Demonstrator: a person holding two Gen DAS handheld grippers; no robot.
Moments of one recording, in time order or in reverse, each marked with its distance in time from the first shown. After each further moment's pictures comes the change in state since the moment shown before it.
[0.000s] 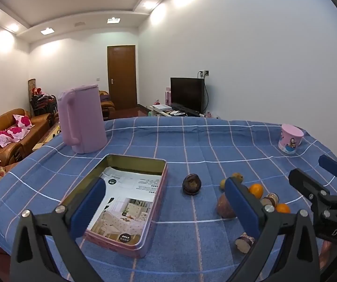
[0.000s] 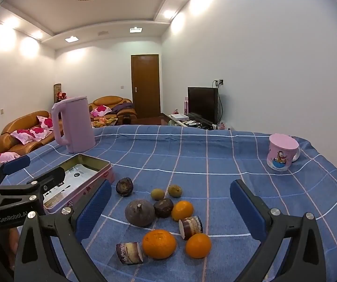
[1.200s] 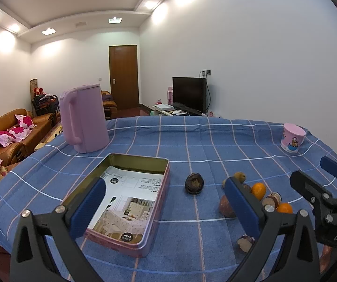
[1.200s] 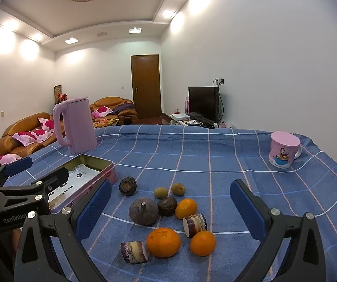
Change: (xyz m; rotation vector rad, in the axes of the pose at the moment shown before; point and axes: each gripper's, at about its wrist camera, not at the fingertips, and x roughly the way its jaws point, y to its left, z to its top) left arm 0.000 0.005 -0.001 0.001 0.002 0.005; right arm -0.002 0.003 -0.001 0.014 0.000 0.012
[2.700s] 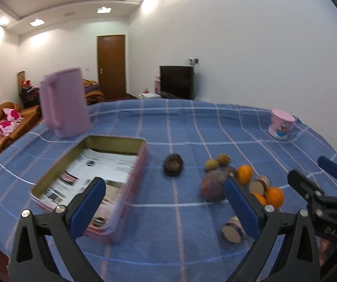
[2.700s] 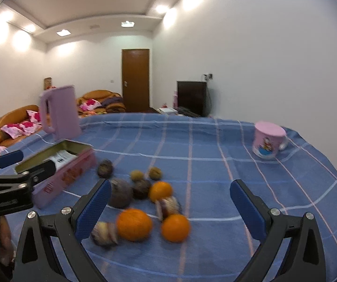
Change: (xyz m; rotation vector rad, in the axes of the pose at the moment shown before) left arm 0.014 -0.023 -0.029 0.018 0.076 -0.098; right arm 0.005 -0.035 -0.031 -0.010 0.049 -0.100
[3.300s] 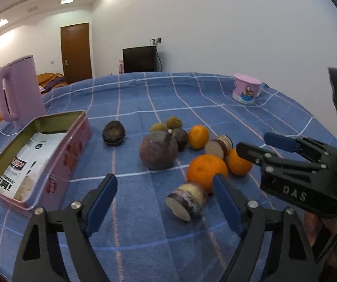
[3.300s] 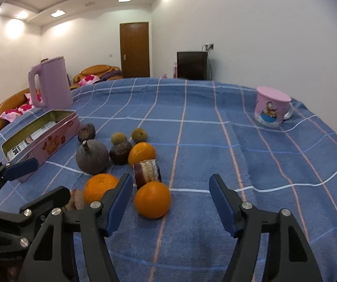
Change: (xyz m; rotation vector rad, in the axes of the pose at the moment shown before) left arm 0.025 -0.060 -0.033 0.111 0.124 -0.169; right arm 0.036 -0.020 -0.022 0.007 0.197 0.052
